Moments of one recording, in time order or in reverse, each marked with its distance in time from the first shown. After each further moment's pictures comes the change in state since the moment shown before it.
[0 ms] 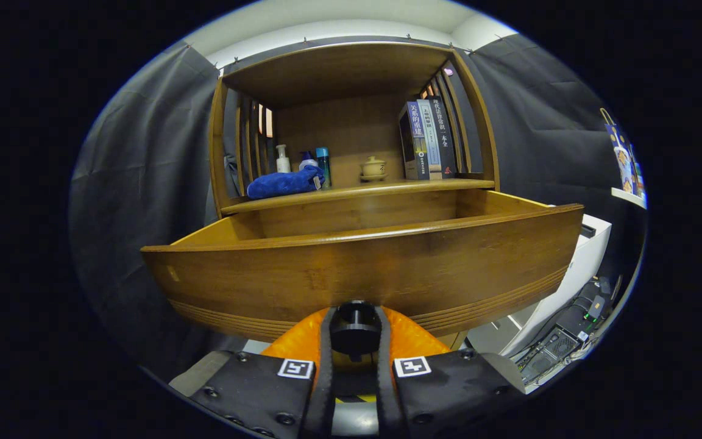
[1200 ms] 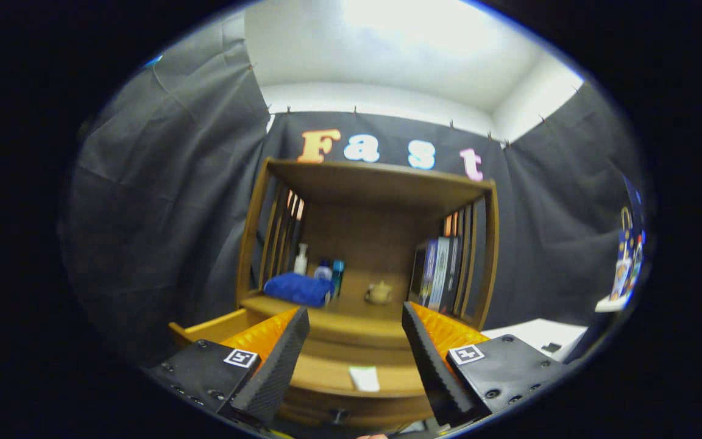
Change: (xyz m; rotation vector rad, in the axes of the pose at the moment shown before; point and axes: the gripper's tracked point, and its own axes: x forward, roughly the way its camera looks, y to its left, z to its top) arm -0.076 0.038 0.257 -0.269 -0.520 0.038
